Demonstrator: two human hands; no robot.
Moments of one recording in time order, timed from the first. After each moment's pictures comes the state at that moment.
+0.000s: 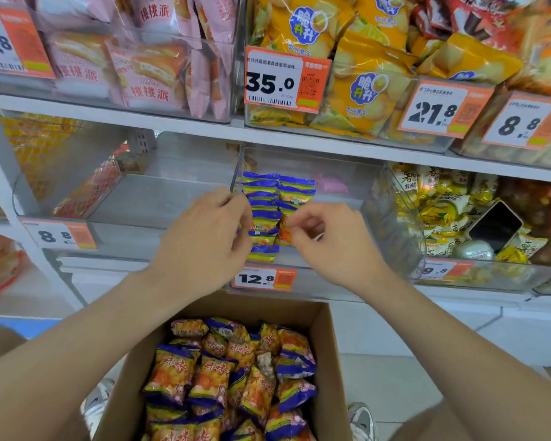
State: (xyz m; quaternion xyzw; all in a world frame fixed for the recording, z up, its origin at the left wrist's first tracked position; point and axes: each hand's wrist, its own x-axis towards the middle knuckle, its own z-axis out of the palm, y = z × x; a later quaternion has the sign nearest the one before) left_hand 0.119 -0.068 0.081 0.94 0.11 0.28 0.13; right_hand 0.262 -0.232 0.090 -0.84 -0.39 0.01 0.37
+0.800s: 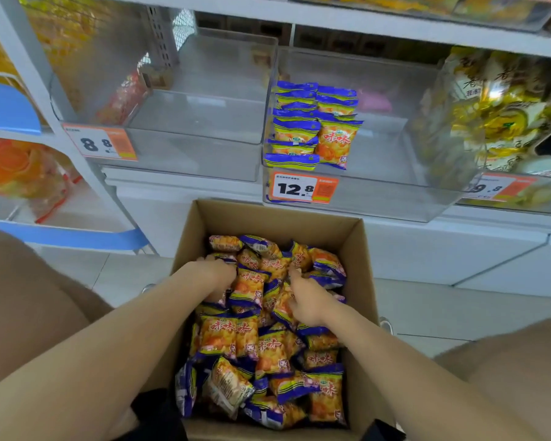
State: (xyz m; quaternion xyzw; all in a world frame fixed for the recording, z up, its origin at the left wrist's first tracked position) left_hand 0.057 -0.062 -0.130 0.89 0.14 -0.43 -0.01; right_hand 0.167 -0.261 -0.160 -0.85 -0.38 0.37 0.06
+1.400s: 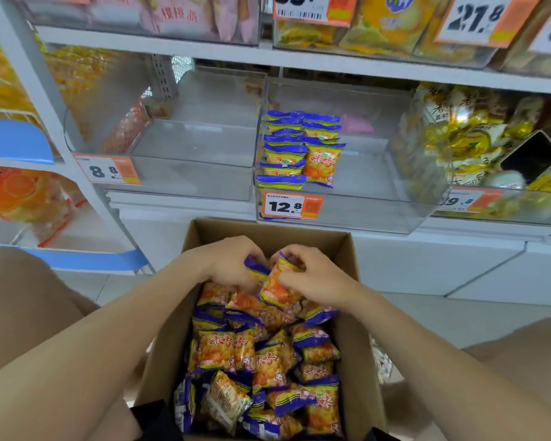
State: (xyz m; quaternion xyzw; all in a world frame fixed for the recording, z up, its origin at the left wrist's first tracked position) left_hand 0.067 -0.078 -0.020 0.91 0.14 -0.23 0.31; right_hand 0.169 -0.265 -0.034 -0.79 -0.38 0.35 0.32
